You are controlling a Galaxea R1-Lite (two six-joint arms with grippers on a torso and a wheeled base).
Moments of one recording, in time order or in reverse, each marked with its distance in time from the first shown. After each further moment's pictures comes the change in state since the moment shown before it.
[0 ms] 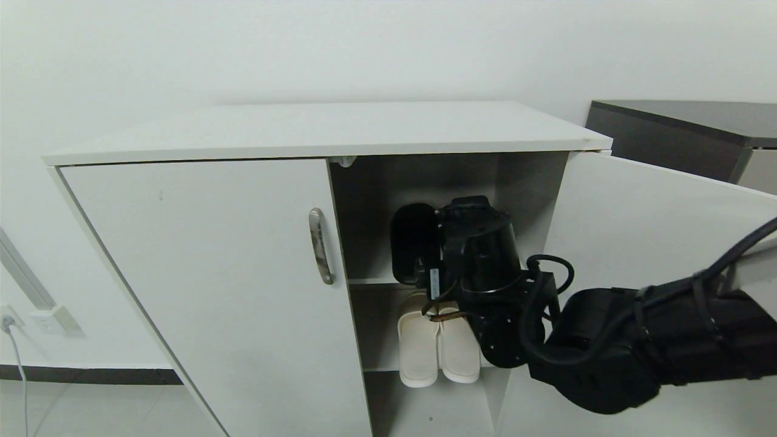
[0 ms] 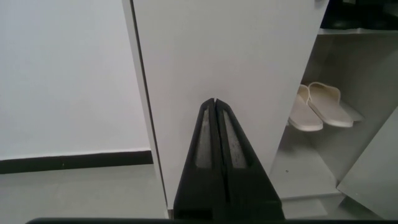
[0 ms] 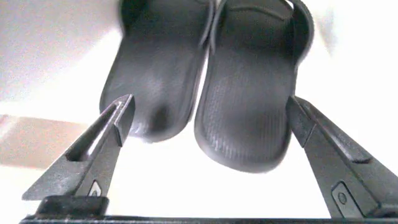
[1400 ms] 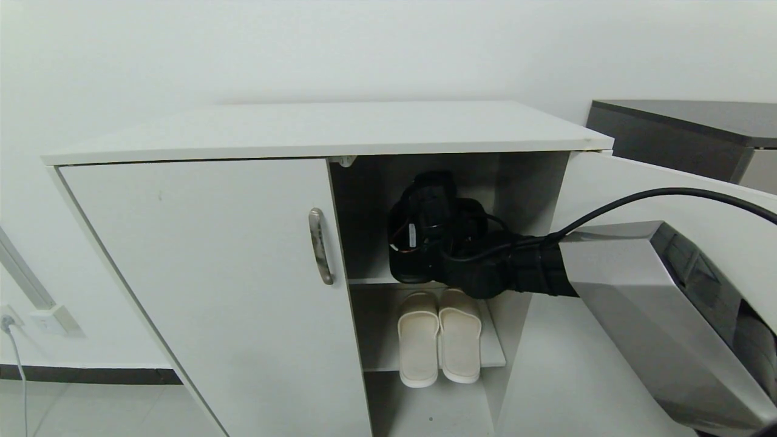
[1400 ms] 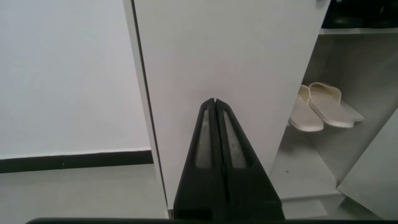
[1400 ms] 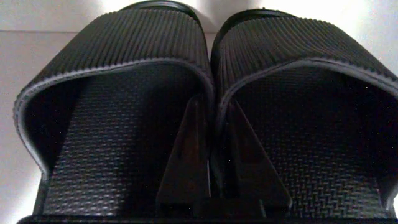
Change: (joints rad) left arm 0.000 0.000 0.000 0.000 0.005 -0.003; right arm -0.158 0.449 -0.823 0.353 -0.008 -0.012
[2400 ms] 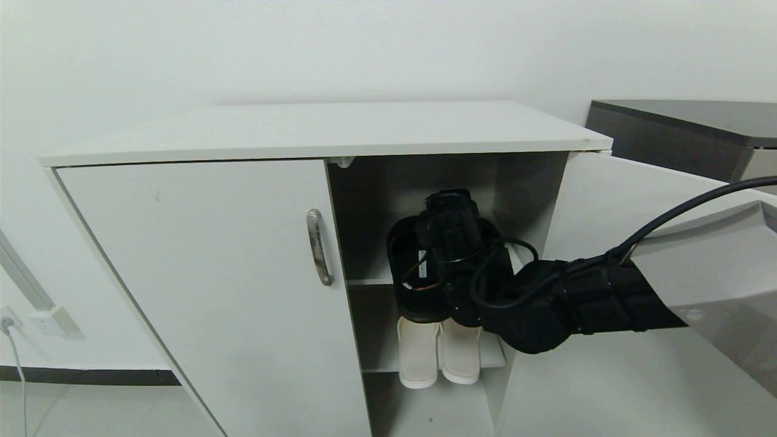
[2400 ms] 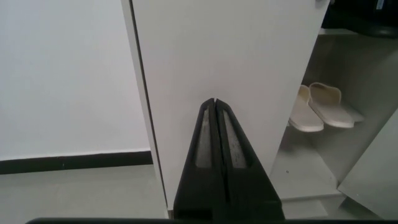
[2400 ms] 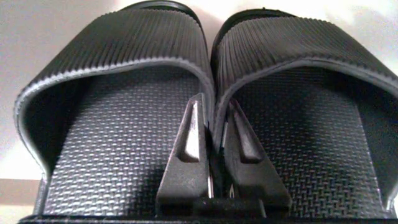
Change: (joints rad) left arm 0.000 0.000 0.000 0.000 -0.001 0.001; right arm 0.098 -0.263 0.515 -0.194 0.009 0.051
